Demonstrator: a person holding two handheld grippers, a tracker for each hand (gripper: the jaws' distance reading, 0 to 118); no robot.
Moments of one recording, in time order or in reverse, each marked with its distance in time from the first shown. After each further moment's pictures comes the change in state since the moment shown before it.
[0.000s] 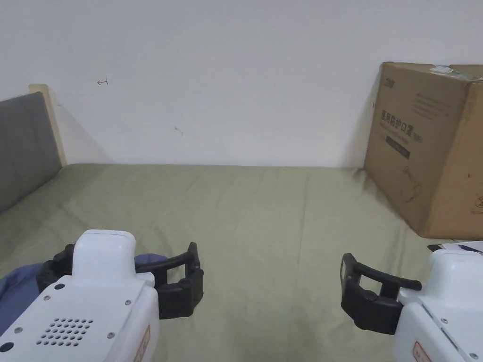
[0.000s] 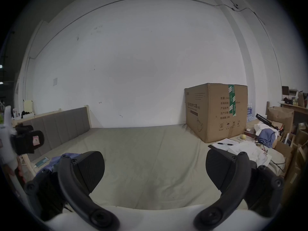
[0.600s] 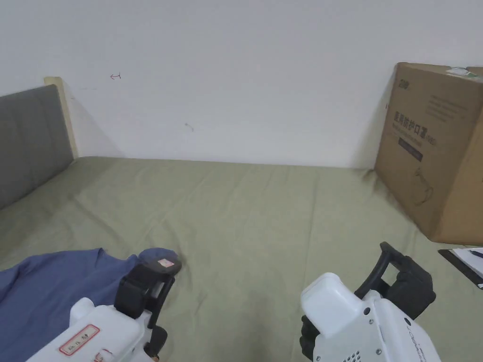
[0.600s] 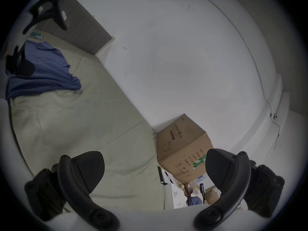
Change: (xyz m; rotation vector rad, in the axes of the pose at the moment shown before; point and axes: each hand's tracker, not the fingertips) left arm -0.050 -0.100 -0.035 -0.287 -0.111 1.420; right arm -0.086 -0.042 -0.024 -0.109 -0.140 1.007
